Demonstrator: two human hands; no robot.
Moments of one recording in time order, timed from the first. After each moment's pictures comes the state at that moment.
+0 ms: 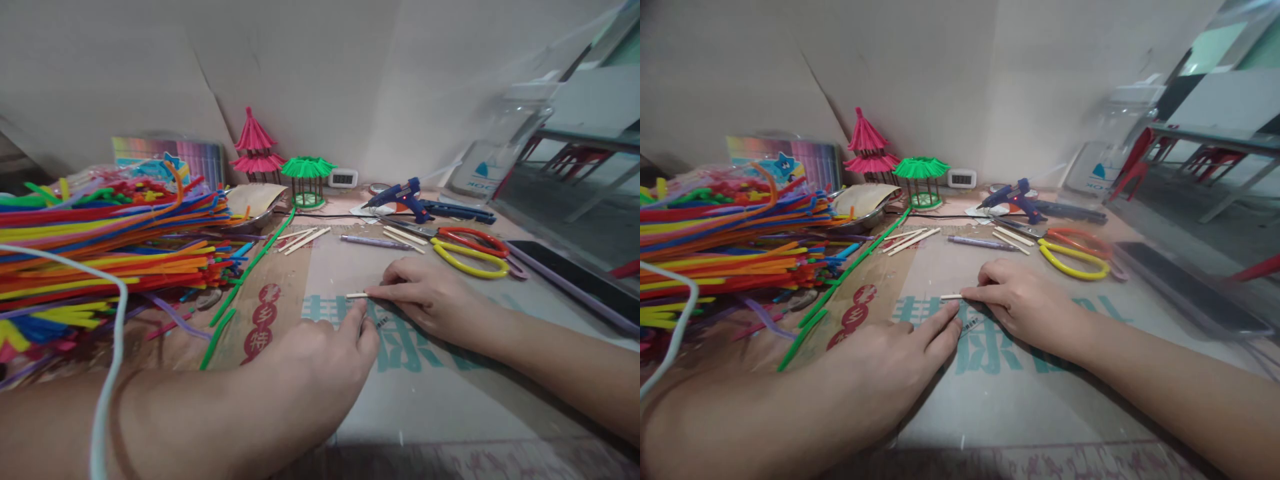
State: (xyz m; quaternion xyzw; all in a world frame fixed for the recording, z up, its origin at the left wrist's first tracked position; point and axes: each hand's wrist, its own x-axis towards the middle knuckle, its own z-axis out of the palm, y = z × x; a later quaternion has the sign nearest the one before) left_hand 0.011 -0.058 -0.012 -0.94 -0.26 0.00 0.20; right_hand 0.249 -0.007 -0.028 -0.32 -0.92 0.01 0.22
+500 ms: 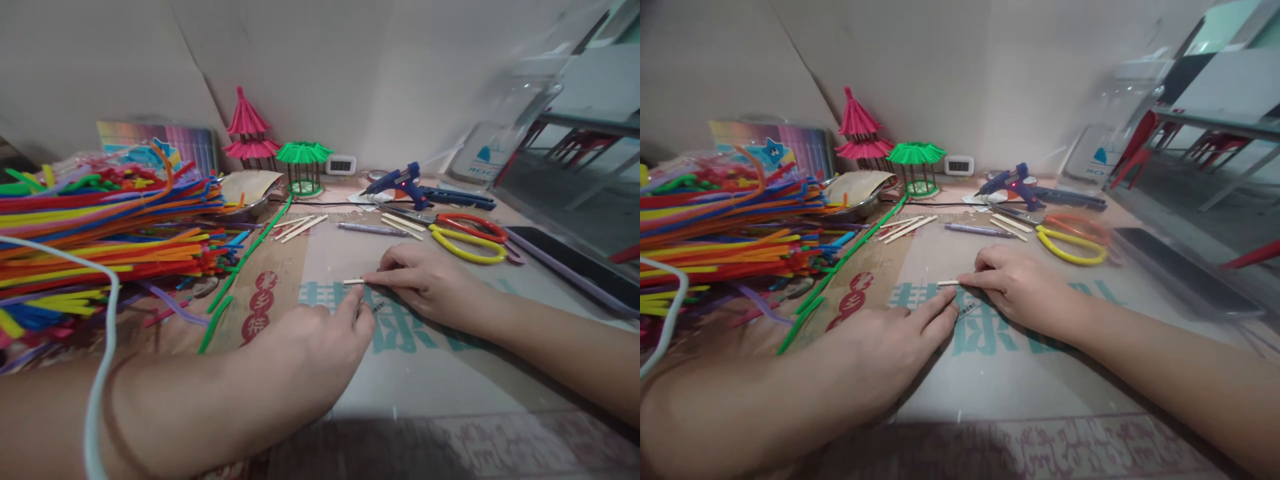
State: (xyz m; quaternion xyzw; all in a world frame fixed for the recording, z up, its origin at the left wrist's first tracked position) left_hand 0.007 -0.055 -0.001 -0.95 -0.28 0.05 0.10; right_hand 0.250 -0.006 -0.028 -0.32 -0.92 0.01 0.21
